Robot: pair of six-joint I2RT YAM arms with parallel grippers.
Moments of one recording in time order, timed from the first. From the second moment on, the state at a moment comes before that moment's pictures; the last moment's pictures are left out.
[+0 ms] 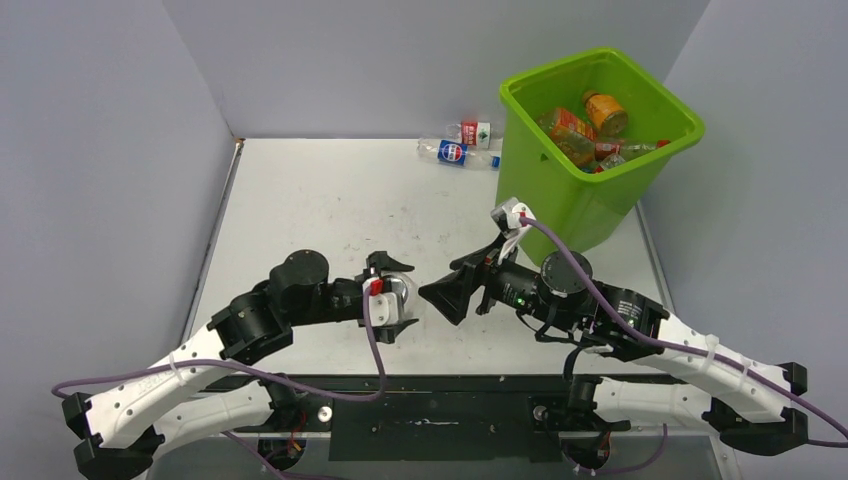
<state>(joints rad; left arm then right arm) -0.99 0.82 0.95 -0.41 0.34 0.52 1.17 0.90 1.17 -0.42 0.15 0.46</state>
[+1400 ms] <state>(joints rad) -0.64 1.06 1.07 0.38 1.01 -0.83 1.17 0.98 1.26 -0.45 -0.07 0.15</state>
